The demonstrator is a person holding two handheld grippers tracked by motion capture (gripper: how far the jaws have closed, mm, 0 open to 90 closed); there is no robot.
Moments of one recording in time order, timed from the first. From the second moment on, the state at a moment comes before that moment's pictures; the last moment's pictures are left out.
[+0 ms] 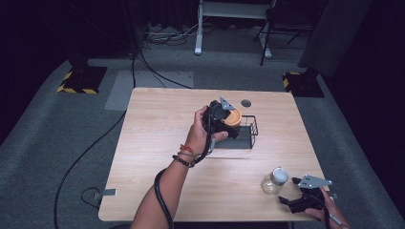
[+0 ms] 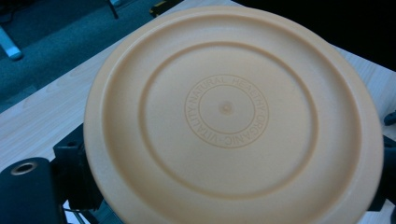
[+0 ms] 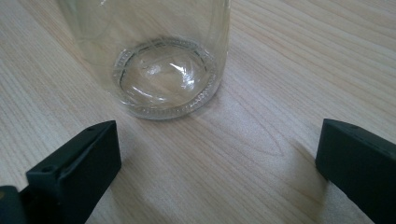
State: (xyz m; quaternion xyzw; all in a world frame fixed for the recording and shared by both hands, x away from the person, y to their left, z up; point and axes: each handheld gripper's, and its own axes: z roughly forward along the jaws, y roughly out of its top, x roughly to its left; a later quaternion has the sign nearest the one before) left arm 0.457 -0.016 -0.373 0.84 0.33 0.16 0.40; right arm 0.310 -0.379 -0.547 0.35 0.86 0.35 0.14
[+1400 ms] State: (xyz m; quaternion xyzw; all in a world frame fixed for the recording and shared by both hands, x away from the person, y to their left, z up) left arm 0.496 -0.030 -0.395 0.84 0.36 0.15 0.37; right arm 0.310 -0.380 -0.547 0.35 0.86 0.36 0.14
